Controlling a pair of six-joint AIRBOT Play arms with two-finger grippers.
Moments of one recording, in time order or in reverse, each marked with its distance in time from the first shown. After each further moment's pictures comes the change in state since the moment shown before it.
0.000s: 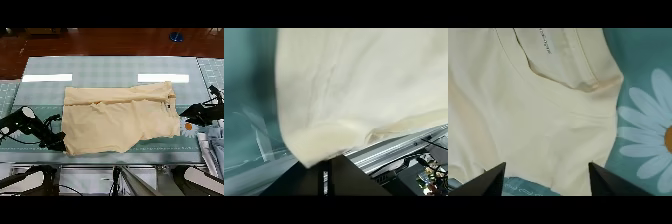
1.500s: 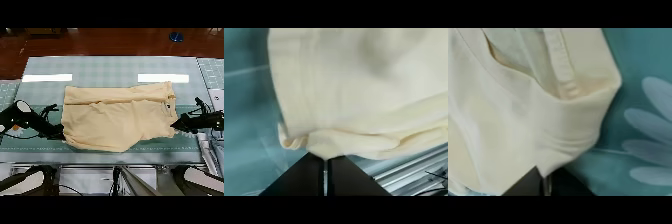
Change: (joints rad) left arm -0.001 0.042 0.081 0.007 0.090 0.061; right arm 0.048 -0.052 -0.209 0.068 -0.186 -0.071
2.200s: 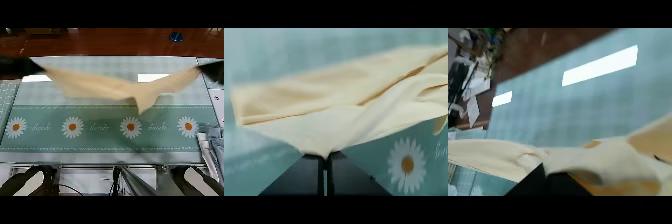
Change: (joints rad) left arm 0.000 0.230 0.826 -0.255 -0.011 -0.041; right arm 0.004 0.270 0.529 0.565 0.087 0.035
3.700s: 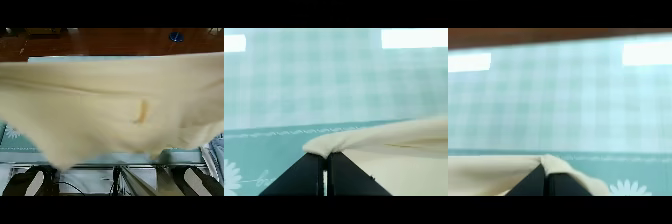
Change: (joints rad) left arm -0.002 0.297 0.204 0.421 -0.328 -0.177; right arm 0.139 0.051 0.744 -0.729 0.417 0.412
